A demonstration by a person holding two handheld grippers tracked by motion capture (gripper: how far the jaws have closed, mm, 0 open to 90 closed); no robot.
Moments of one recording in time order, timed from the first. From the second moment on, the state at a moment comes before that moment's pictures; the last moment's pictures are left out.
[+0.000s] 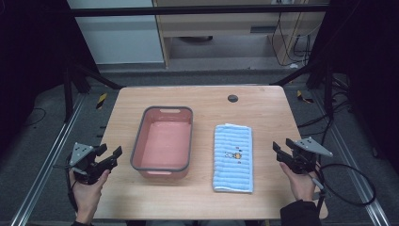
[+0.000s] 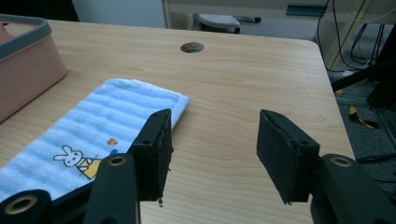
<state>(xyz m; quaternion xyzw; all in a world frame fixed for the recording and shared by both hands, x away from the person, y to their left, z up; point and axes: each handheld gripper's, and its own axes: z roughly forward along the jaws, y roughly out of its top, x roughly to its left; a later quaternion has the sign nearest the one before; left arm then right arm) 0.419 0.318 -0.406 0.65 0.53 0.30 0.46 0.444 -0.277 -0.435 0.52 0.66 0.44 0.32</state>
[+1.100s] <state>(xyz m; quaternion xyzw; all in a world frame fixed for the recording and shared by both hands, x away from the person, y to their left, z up) 0.402 0.253 -0.391 0.68 0.46 0.30 0.48 0.448 -0.267 -0.410 0.50 0.66 0.46 0.32</state>
